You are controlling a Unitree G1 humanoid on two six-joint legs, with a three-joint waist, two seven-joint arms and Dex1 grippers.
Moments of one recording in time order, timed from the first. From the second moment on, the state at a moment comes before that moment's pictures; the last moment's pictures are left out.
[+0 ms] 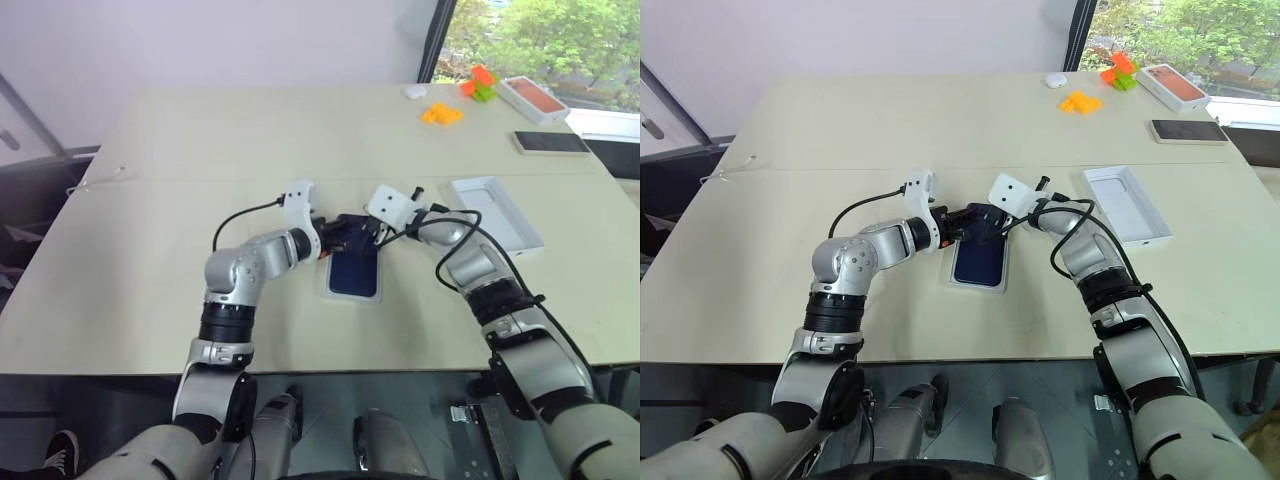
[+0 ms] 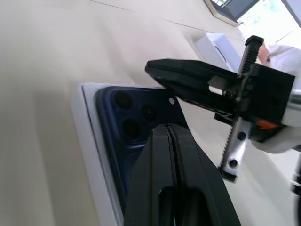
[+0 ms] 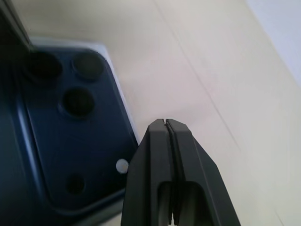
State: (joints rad) left arm -0.70 -0.02 0.09 0.13 -0.53 1.00 -0.22; right arm -0.81 -0.43 0.27 0.62 -0.25 -0.03 0.59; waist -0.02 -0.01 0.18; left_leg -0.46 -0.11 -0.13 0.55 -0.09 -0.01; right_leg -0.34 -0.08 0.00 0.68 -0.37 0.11
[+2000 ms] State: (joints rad) left arm -0.61 0.19 -0.05 0.09 -0.43 1.01 -0.38; right arm -0.51 -0.70 0.17 0.29 -0.05 0.02 0.98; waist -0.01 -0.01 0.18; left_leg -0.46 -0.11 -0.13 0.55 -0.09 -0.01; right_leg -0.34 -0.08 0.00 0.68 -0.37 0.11
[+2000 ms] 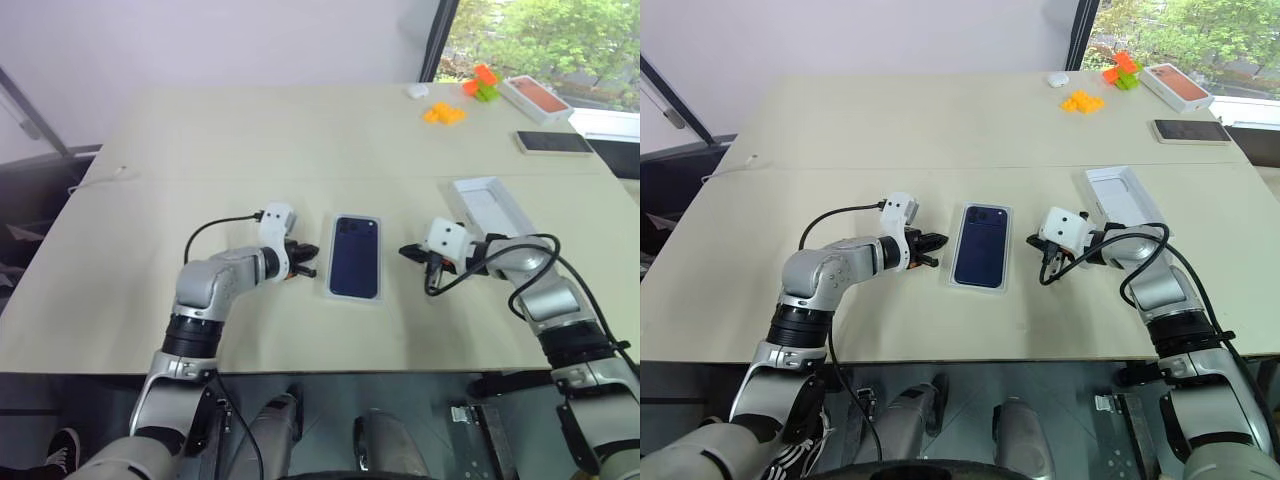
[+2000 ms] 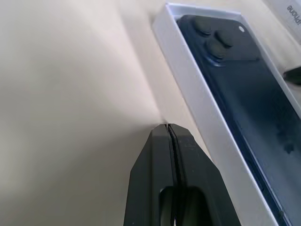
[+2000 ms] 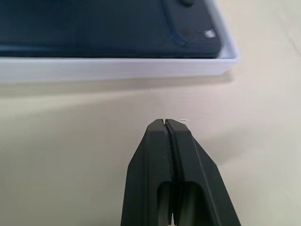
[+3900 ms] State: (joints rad) left arm -0.94 -0.16 -0.19 0.69 -0.21 0.71 -0.60; right arm -0.41 -0.90 0.07 0.33 -0.09 0.00 0.94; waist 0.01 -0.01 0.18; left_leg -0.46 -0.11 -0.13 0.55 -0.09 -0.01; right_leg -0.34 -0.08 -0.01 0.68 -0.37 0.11
